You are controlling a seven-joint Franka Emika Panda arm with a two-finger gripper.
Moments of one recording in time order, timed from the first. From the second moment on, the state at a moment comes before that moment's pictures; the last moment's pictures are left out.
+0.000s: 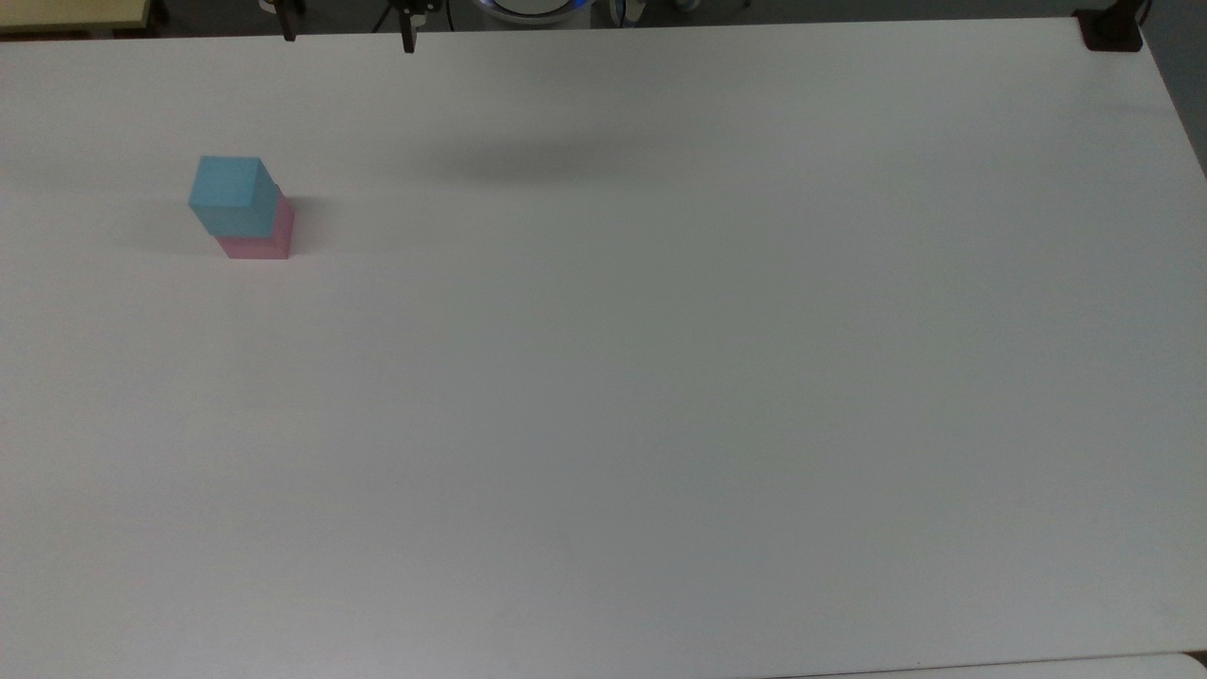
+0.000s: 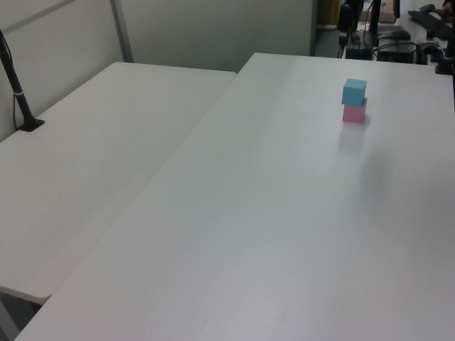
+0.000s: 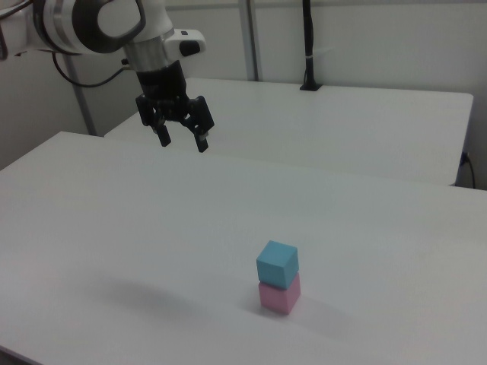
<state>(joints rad) 0.01 -0.03 -0.14 -1.66 -0.08 1.70 -0.09</state>
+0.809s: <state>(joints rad) 0.01 -0.03 -0.14 -1.66 -0.07 1.70 -0.13</state>
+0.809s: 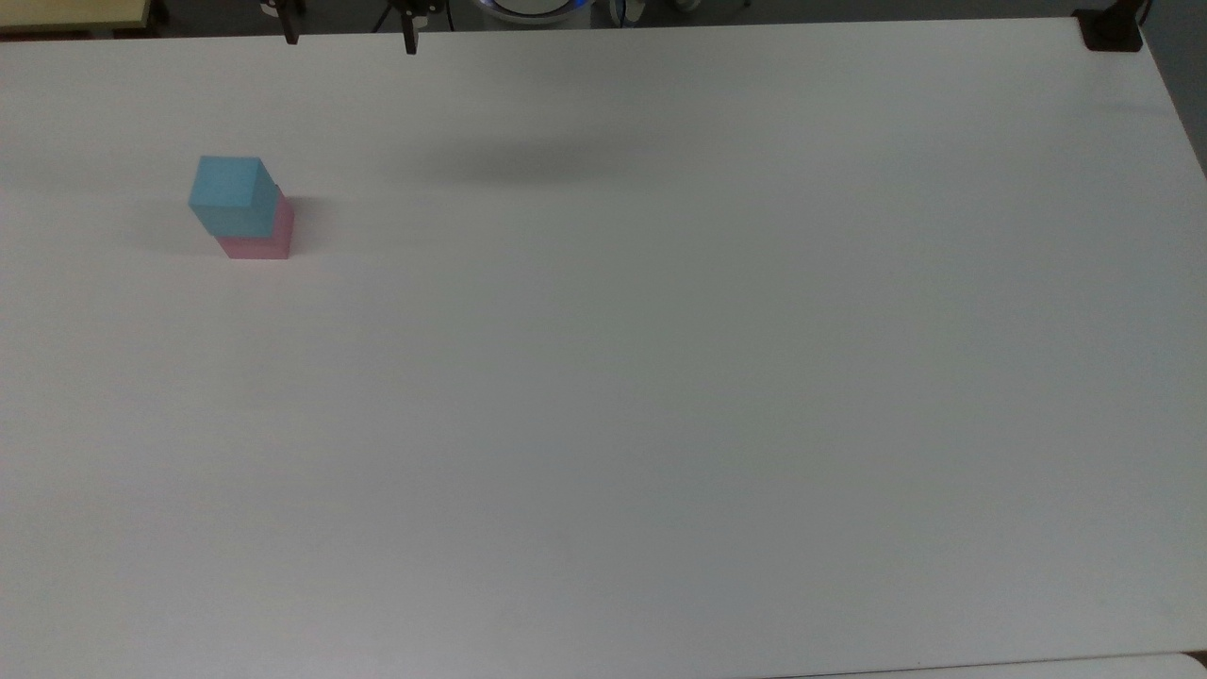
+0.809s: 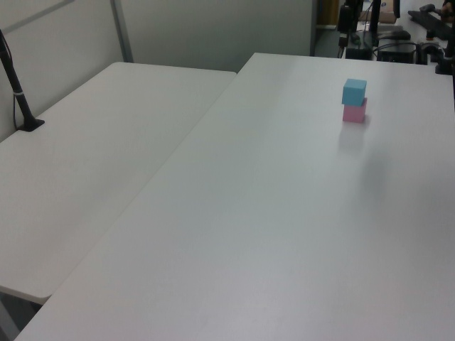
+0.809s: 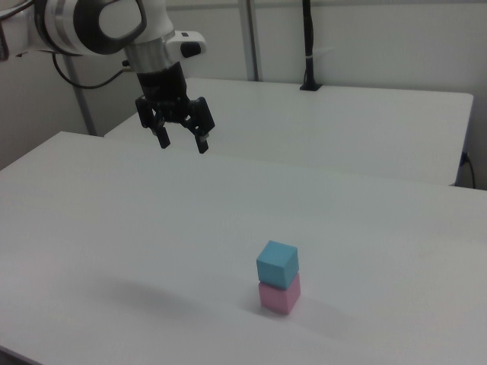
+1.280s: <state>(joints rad) -0.19 -0.01 -0.15 -1.69 -0.11 1.65 -0.61</state>
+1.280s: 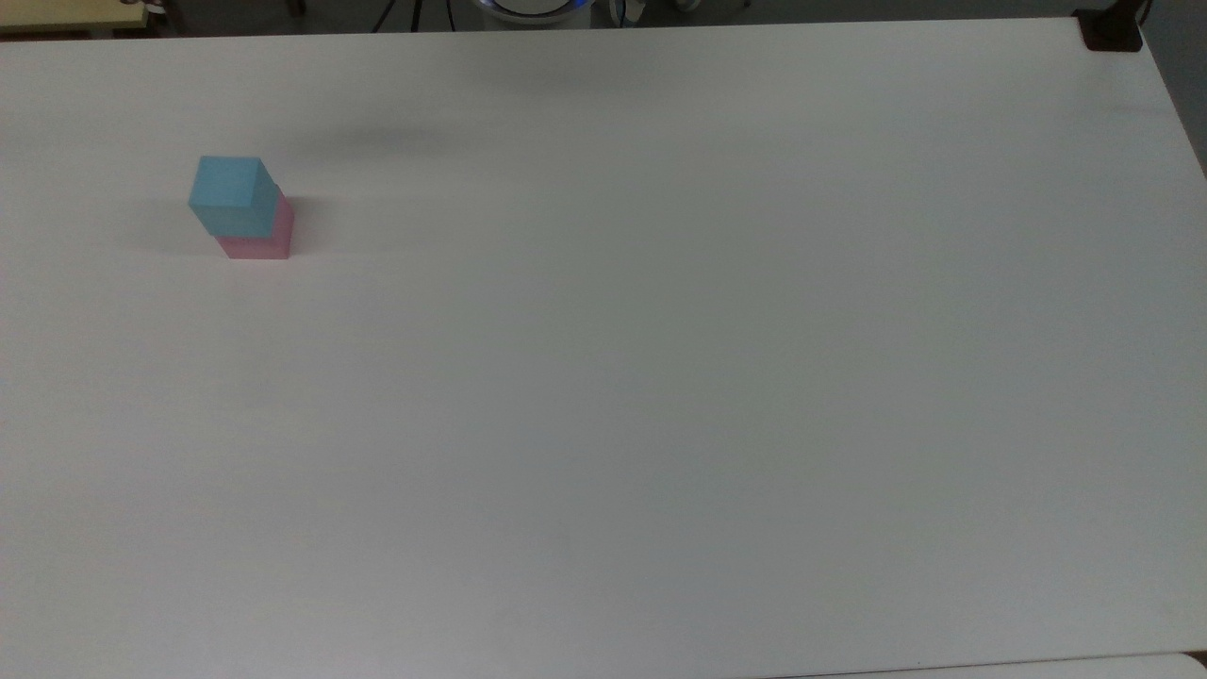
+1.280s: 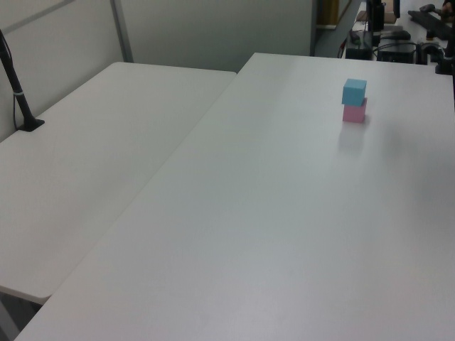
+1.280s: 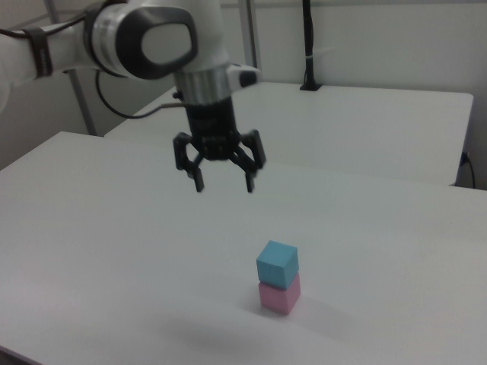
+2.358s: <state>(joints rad) -0.24 0.13 -0.22 -1.93 -0.05 2.13 -0.40</state>
